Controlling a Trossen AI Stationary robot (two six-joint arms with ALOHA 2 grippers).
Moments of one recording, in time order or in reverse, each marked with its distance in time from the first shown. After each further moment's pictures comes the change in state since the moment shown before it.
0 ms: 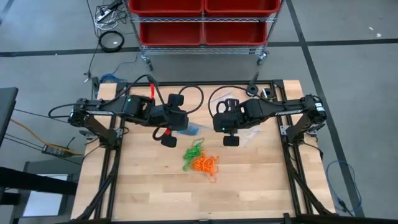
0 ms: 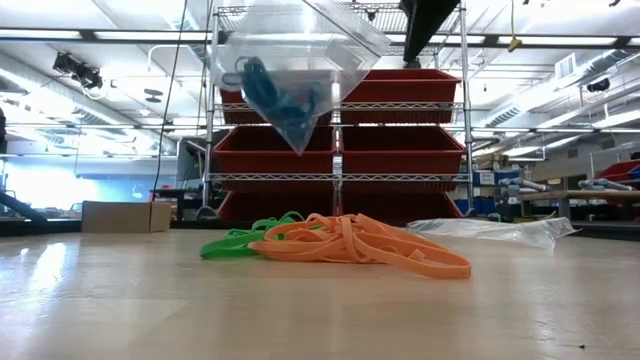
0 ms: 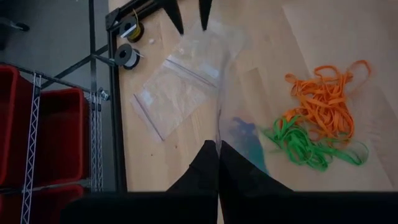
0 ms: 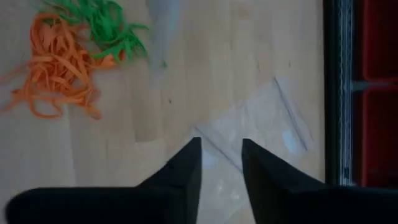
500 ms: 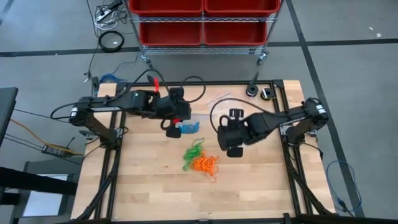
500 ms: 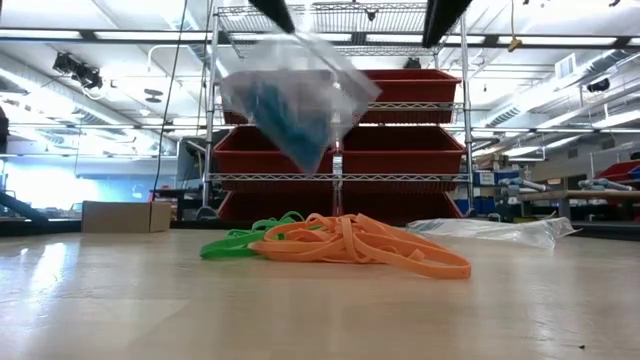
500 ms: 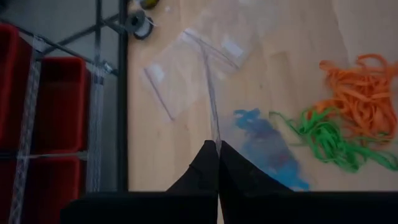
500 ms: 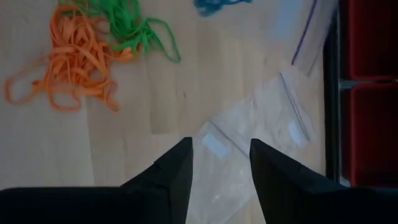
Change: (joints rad) left arm 0.134 0.000 -0.110 0.082 0.036 -0.008; right arm 0.170 -0.002 -0.040 -0.038 0.105 0.161
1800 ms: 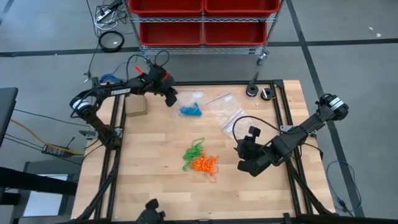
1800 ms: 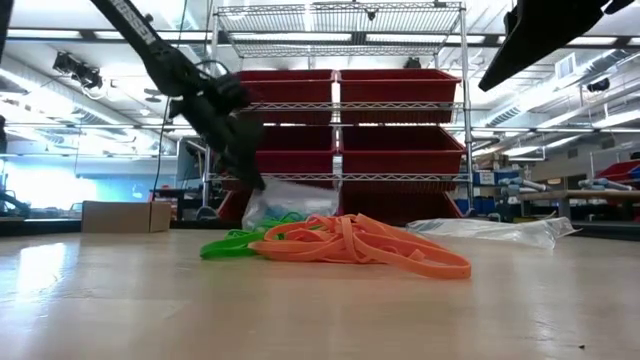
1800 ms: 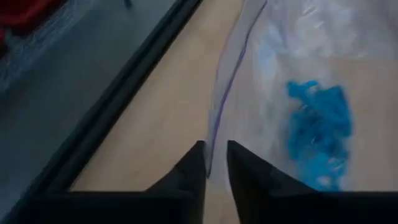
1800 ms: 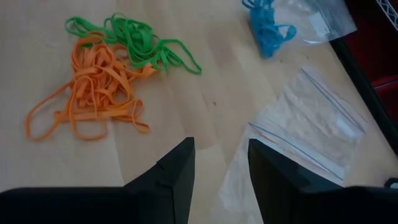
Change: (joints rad) left arm 0.813 0.059 -0.758 0.892 0.566 -0.079; right arm 0.273 -0.308 -0.690 0.536 0.265 0.405
